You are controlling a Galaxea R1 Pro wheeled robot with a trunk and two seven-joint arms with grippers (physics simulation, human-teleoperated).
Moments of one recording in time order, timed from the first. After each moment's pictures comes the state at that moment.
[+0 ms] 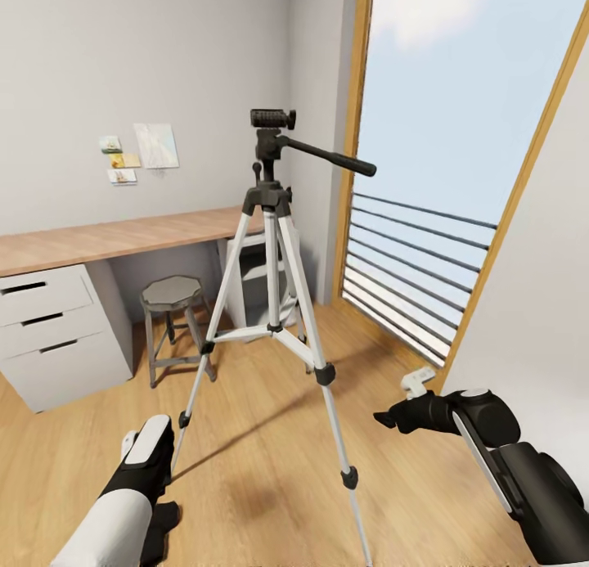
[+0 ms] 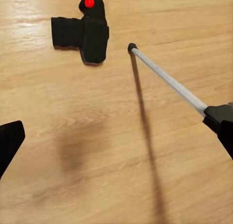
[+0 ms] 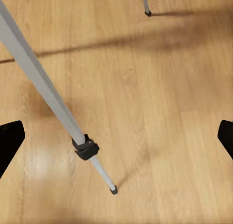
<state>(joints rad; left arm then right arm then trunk) -0.64 -0.08 0.36 -0.71 1.20 -0.31 0.88 -0.43 -0.27 0.15 -1.55 0.05 1.04 0.53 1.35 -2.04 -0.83</state>
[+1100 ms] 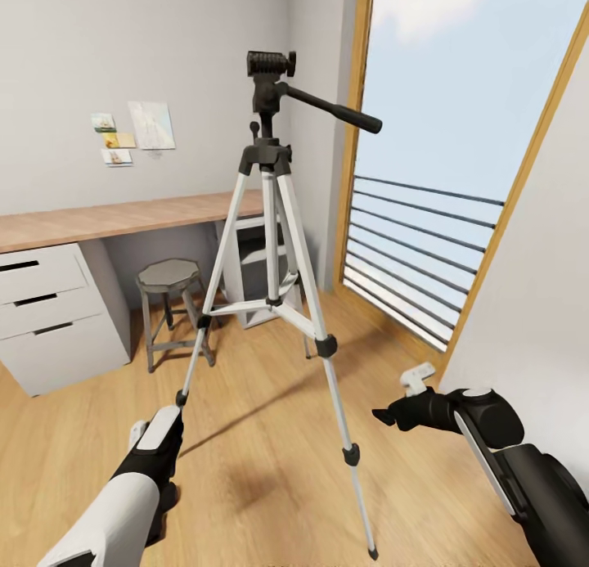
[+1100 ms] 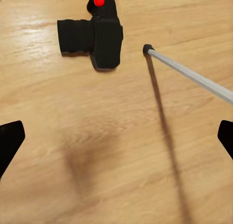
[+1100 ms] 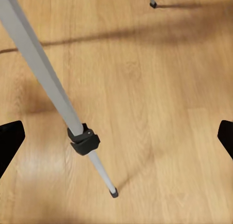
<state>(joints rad) -0.70 -0.08 0.33 -0.63 1.15 -0.34 0.89 -0.43 -0.27 0.15 -1.60 0.06 1.04 0.53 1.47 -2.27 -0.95</state>
